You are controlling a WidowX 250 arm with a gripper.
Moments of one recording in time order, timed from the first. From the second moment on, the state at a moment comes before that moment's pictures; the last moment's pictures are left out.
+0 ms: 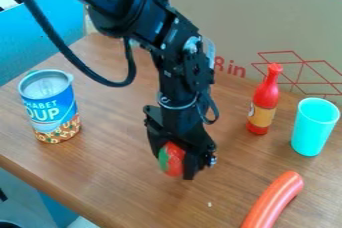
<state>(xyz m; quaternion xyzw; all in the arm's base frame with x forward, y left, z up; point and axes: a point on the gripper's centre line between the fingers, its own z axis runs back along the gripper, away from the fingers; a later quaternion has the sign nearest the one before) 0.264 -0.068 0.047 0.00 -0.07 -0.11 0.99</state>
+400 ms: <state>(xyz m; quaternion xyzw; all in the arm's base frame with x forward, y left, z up) 0.265 -0.076 0.029 -0.02 -0.05 -0.12 0.99</state>
